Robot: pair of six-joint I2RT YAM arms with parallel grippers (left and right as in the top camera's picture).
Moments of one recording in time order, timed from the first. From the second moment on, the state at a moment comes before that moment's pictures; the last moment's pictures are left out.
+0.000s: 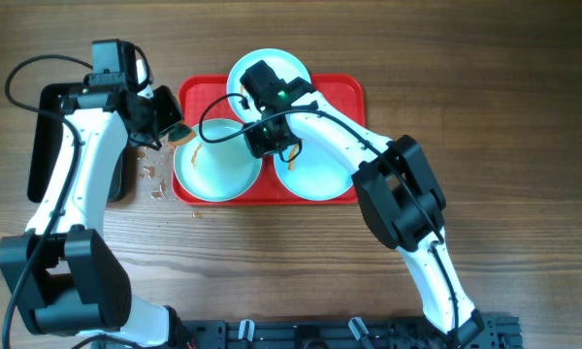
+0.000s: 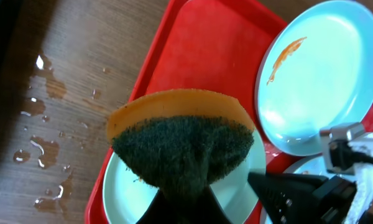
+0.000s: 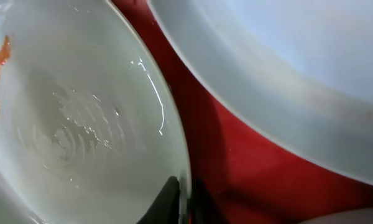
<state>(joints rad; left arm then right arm) 0.06 1.69 1.34 -0.84 0.19 -0.42 0.66 2.36 1.89 -0.85 -0.24 0.29</state>
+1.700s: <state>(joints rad) -0.11 1.89 1.16 -0.71 -0.20 -0.42 0.66 2.36 1.89 -0.85 -0.24 0.32</state>
